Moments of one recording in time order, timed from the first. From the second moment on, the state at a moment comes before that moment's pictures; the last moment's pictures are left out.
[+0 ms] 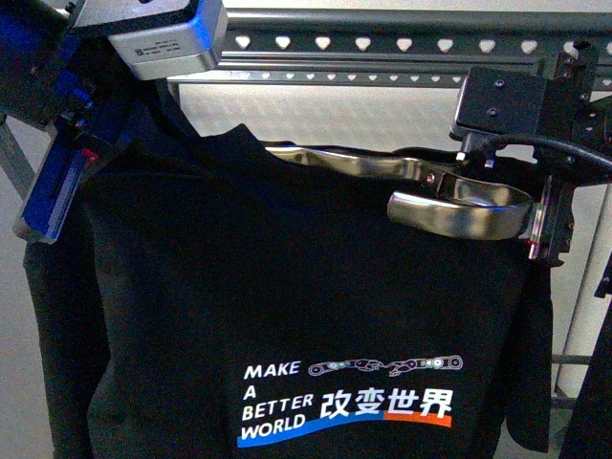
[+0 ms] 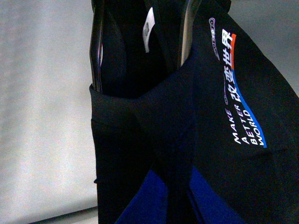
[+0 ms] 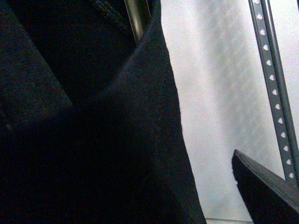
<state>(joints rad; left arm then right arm) -0.13 1.58 1.37 -0.38 0.59 1.48 0.09 1.71 1.19 0.25 -0.27 -1.24</state>
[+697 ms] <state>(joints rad) -0.13 1.58 1.38 -0.38 0.61 1.48 0.03 1.69 1.08 0.14 -0.32 -1.28</state>
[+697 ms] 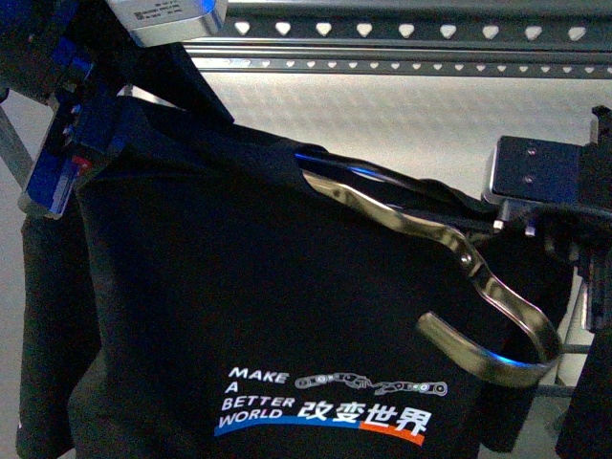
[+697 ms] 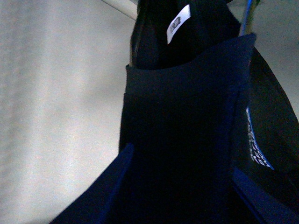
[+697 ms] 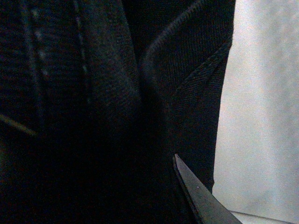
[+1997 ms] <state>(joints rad) 0.04 1.48 1.23 0.67 0.25 -0.55 -0.15 1.30 0.81 -0.34 -0.69 -0.53</state>
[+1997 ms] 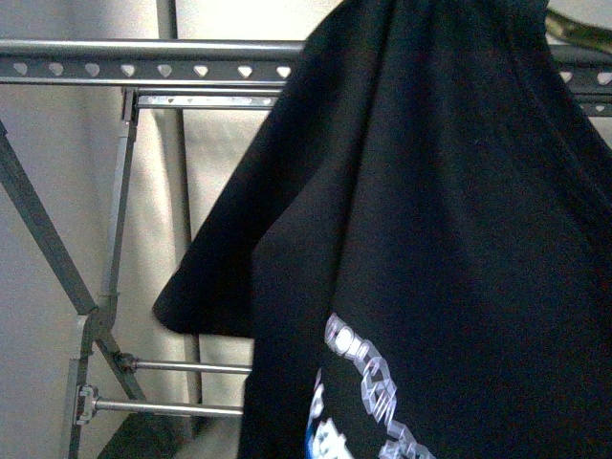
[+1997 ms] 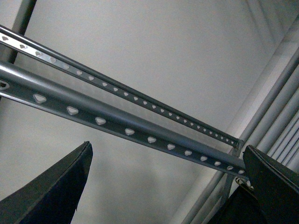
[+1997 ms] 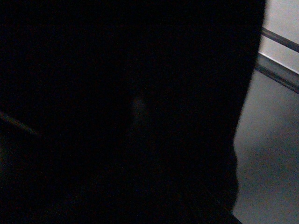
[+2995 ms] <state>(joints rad) -0.02 1.49 1.18 0.68 0.35 -0.51 0.09 1.68 0.91 -0.05 -0.61 0.09</state>
